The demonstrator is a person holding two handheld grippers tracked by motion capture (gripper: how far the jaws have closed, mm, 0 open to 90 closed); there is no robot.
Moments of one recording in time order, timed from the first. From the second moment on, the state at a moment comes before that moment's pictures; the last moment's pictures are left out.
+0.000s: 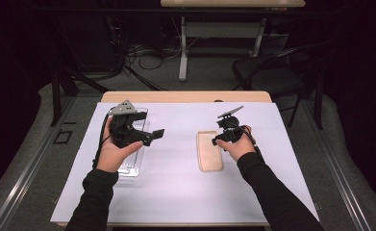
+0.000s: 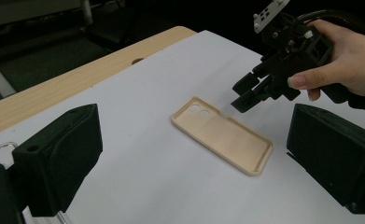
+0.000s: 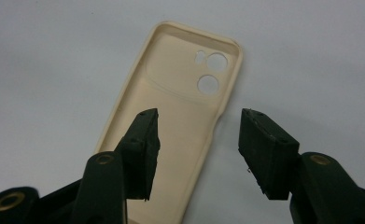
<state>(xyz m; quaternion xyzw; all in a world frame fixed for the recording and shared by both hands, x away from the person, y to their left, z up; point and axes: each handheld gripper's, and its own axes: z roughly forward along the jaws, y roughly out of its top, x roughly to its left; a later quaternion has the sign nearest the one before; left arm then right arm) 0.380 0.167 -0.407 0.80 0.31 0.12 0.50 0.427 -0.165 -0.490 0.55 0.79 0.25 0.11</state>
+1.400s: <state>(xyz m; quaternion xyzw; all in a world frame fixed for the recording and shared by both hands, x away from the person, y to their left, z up) 0.381 0.169 -0.411 0.80 0.31 0.11 0.50 0.435 -0.163 -0.512 0.62 0.77 0.16 0.03</state>
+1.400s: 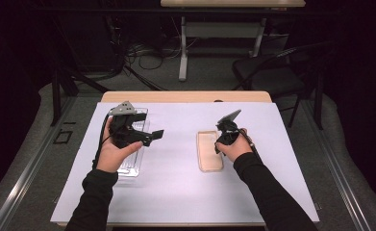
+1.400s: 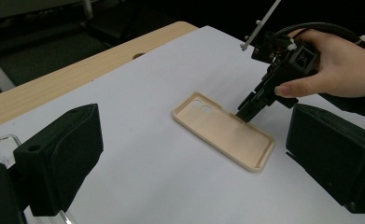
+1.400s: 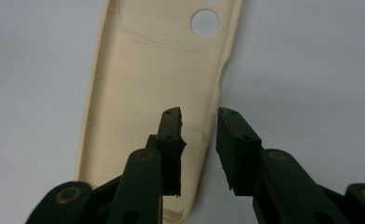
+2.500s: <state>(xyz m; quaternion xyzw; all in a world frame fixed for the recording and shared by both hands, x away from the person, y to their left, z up) 0.382 0.167 -0.414 0.80 0.32 0.11 0.49 0.440 -0.167 -0.528 0.68 0.72 0.14 -0.01</state>
